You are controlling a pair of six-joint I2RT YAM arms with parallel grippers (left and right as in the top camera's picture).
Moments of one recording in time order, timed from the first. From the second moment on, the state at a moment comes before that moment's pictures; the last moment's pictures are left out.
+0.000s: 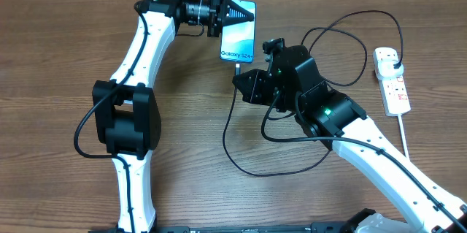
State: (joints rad) left arm -0.18 2.29 2.06 -0.58 1.38 -0.76; right arm 0.58 1.40 1.12 -0.35 -0.30 0.78
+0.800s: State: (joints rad) left arm -0.20 2.29 2.06 -0.58 1.38 -0.76; right arm 0.58 1.40 1.12 -0.34 -0.29 0.78
